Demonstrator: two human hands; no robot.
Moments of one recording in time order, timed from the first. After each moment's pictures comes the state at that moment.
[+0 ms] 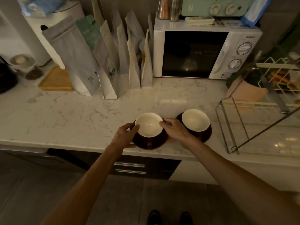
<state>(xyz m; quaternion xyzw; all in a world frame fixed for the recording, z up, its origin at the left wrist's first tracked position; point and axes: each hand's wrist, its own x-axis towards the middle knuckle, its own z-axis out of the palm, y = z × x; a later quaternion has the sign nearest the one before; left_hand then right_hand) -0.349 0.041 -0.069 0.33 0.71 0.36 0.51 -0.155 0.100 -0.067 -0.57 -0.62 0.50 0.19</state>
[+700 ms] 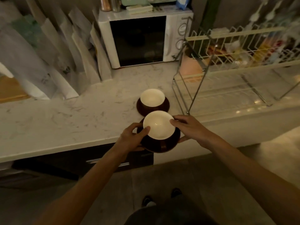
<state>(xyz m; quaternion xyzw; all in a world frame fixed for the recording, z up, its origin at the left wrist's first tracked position) -0.212 -0.032 -0.036 0.45 0.64 0.25 0.57 0.005 -0.025 -0.034 -0.63 -0.52 0.52 0.26</state>
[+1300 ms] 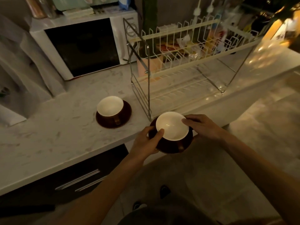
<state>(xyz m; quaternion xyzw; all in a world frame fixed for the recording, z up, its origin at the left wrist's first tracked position) -0.064 -0.041 -0.046 0.50 0.55 0.21 0.63 0.153 -0.062 -0.034 -0.71 -0.42 0.47 0.31</state>
